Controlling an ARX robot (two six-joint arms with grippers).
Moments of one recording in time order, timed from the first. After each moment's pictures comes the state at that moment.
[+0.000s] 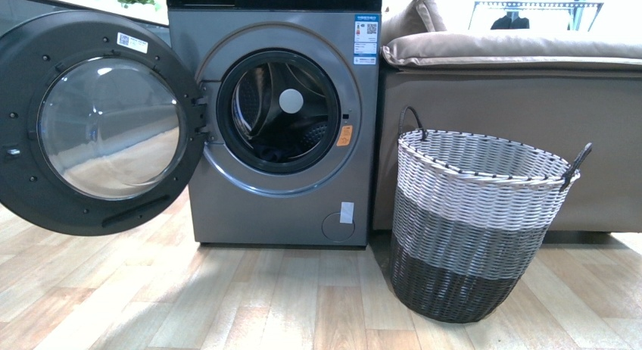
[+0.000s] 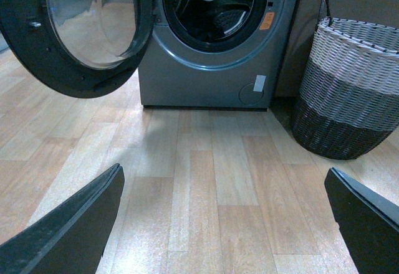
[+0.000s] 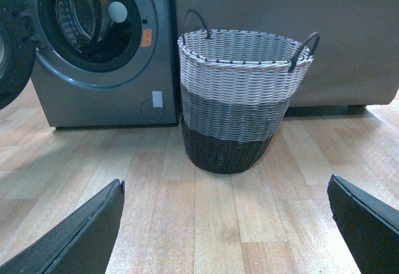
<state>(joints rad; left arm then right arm) 0.00 0.00 0.01 0.00 0.00 0.00 0.00 0.00 0.00 0.00 0.00 0.00</state>
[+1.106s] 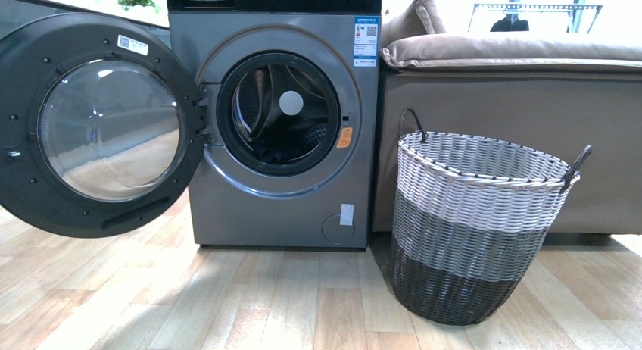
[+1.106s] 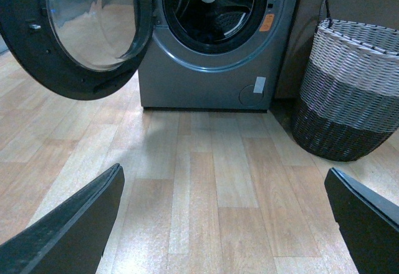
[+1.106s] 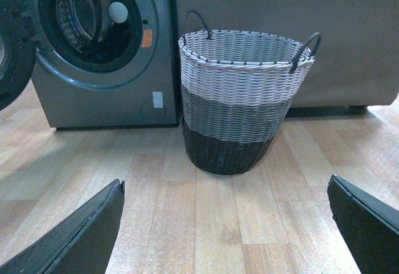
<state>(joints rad) 0.00 0.00 0.01 0.00 0.00 0.00 0.00 0.00 0.00 0.00 0.00 0.00</state>
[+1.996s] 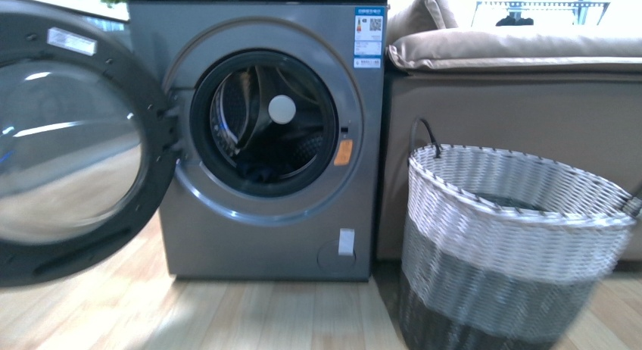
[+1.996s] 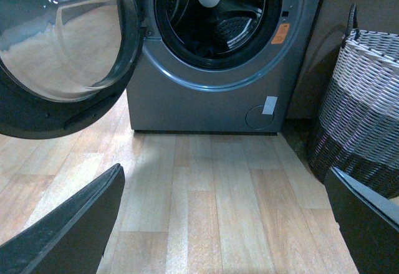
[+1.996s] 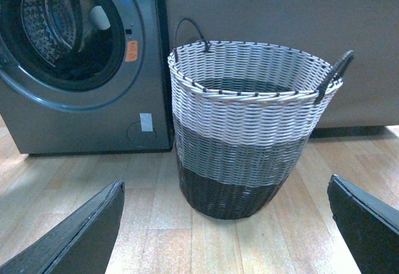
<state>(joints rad) 0.00 0.00 0.01 0.00 0.00 0.00 0.00 0.00 0.00 0.00 0.00 0.00</state>
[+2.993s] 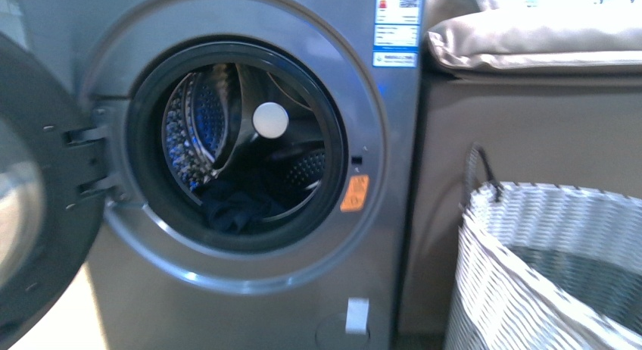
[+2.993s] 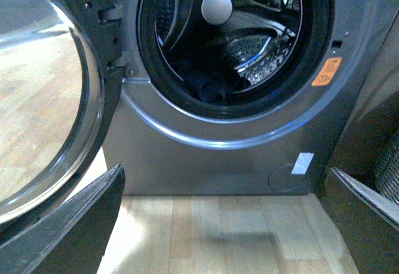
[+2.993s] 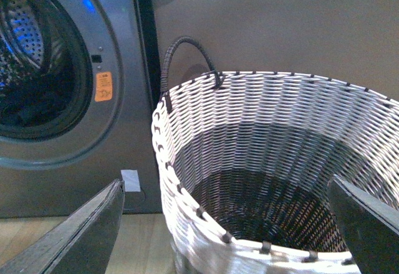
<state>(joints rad) 0.00 0.00 0.01 0.00 0.00 0.00 0.00 0.00 0.00 0.00 0.00 0.00</state>
